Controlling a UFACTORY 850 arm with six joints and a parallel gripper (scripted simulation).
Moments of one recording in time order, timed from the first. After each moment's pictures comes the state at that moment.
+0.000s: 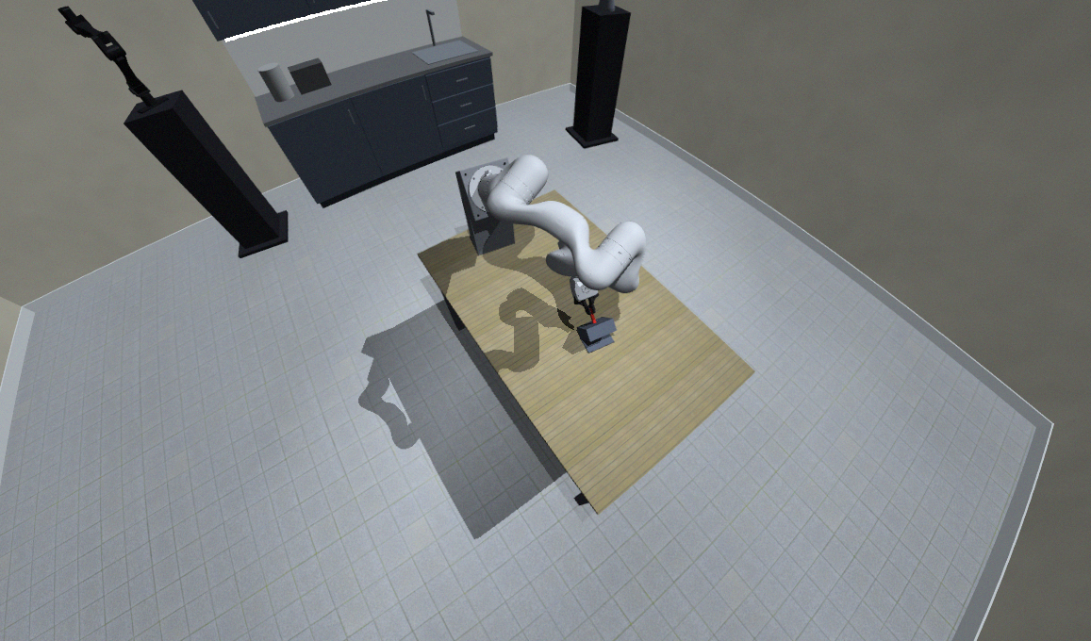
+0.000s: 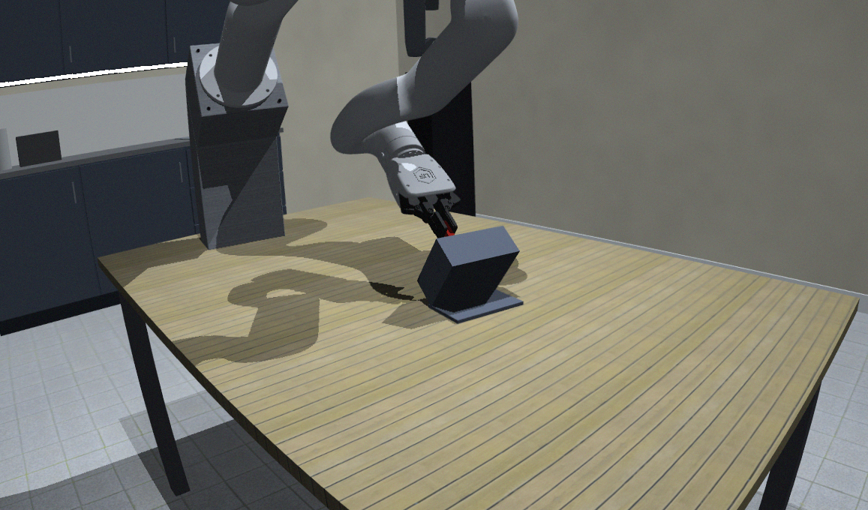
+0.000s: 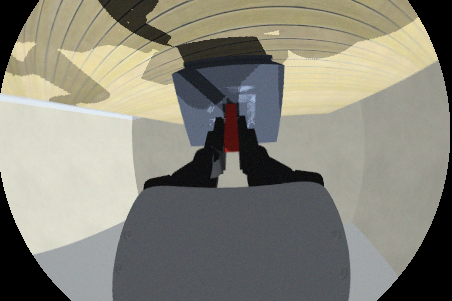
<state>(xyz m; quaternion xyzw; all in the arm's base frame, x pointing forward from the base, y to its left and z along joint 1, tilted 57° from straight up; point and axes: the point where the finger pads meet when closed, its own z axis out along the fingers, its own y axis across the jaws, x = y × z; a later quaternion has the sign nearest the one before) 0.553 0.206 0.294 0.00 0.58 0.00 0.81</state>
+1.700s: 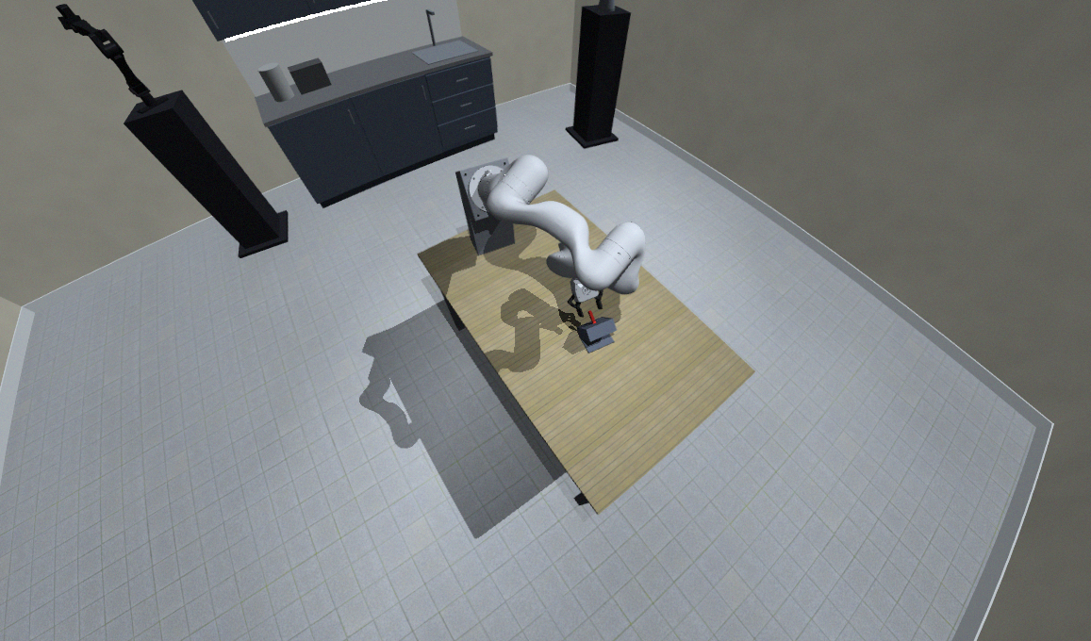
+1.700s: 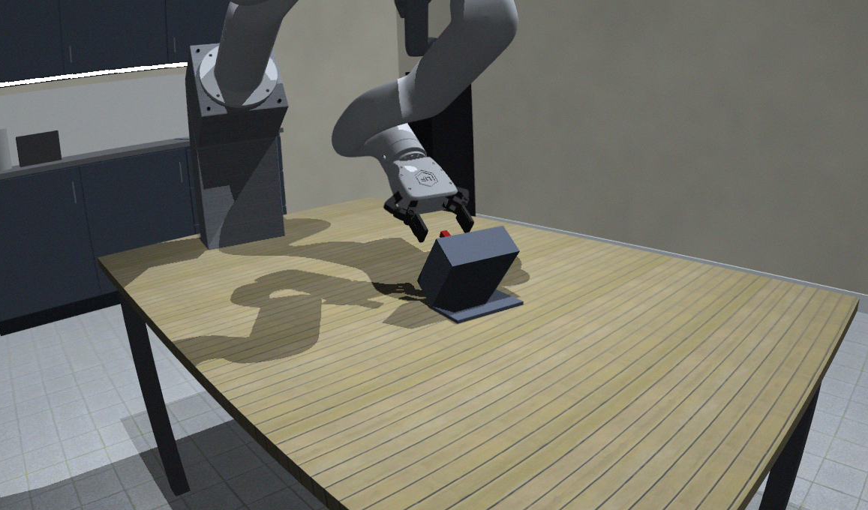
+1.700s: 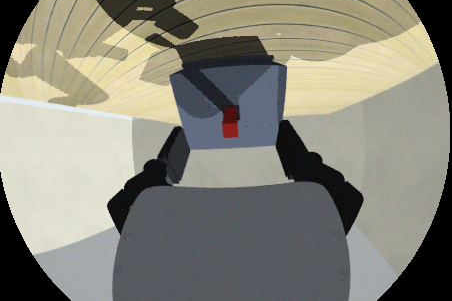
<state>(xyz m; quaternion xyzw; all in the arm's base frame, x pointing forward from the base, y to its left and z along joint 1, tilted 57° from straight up) 0.560 0.206 0.296 0.01 0.58 0.00 0.81</state>
